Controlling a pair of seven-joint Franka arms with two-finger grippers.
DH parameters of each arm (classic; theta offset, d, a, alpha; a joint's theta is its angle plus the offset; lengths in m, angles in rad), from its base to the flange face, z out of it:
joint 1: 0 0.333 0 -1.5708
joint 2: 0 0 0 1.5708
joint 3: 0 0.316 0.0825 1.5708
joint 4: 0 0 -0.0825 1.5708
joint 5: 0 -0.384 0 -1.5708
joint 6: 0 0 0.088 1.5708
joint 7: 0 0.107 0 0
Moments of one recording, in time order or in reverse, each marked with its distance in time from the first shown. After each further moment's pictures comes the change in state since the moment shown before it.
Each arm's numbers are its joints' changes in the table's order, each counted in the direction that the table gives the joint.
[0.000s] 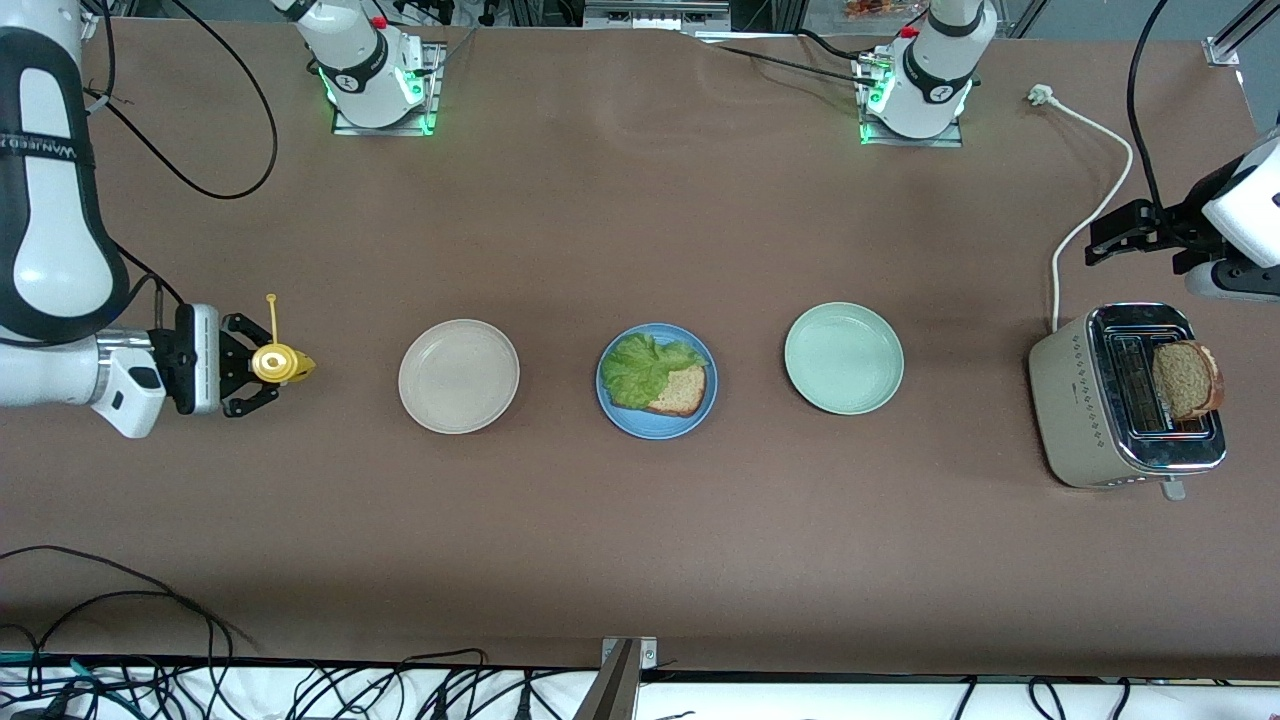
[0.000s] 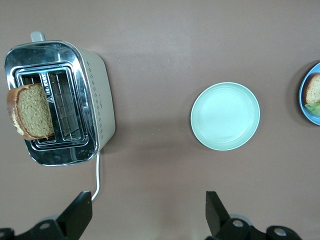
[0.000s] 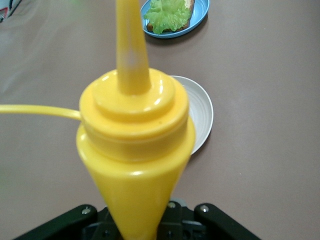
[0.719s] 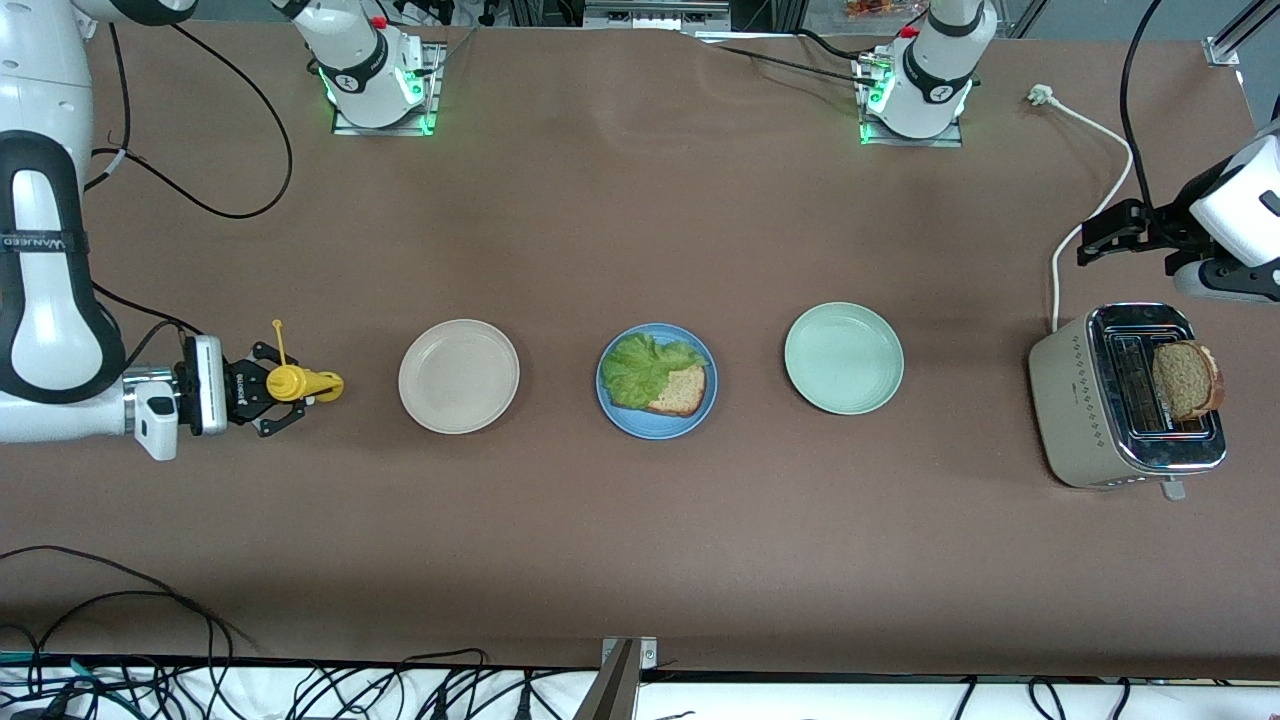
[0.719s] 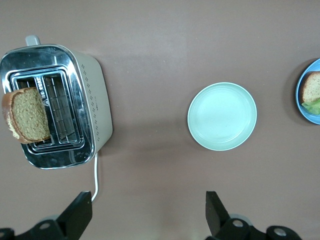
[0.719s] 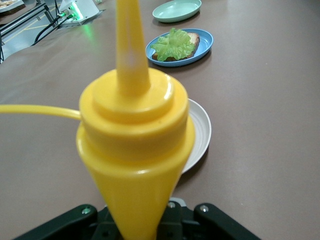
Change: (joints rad) left arm -0.016 0.000 -0.001 0.000 0.000 0.004 0.000; right arm -0.084 0.211 0.017 0.073 -0.198 -0.048 -0.251
